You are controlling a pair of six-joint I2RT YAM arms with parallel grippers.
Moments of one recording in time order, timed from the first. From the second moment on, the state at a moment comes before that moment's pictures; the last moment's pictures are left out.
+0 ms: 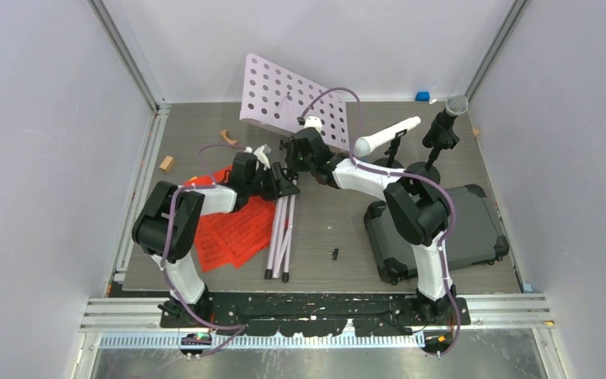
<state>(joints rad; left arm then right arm) -0.37 1.75 0.82 0.31 0.44 -0.66 0.71 2.04 1.46 0.05 0.20 0.54</state>
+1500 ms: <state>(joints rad) -0.32 1.67 0.98 0.05 0.33 -0.57 0.68 1.44 1.23 0.13 0.15 0.41</state>
